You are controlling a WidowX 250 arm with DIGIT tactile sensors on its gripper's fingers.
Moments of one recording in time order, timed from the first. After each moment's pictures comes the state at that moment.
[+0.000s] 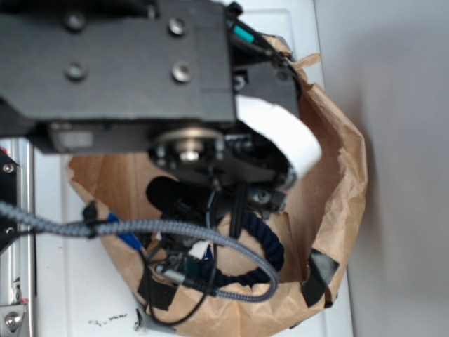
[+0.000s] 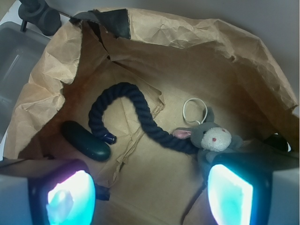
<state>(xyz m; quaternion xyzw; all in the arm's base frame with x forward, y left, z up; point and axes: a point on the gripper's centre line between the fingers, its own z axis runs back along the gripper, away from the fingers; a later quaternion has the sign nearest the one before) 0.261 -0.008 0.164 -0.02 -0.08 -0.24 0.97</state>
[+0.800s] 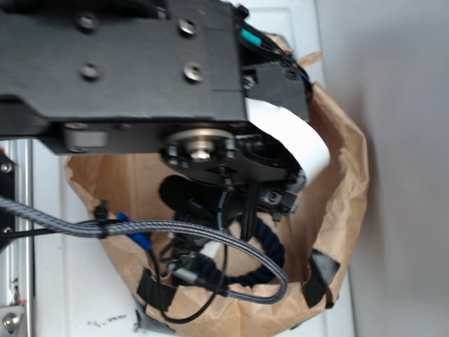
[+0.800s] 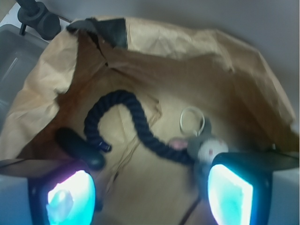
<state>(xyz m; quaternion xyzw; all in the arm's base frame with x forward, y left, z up) 0.277 -0.008 0.156 -0.01 -0.11 -0.26 0.96</state>
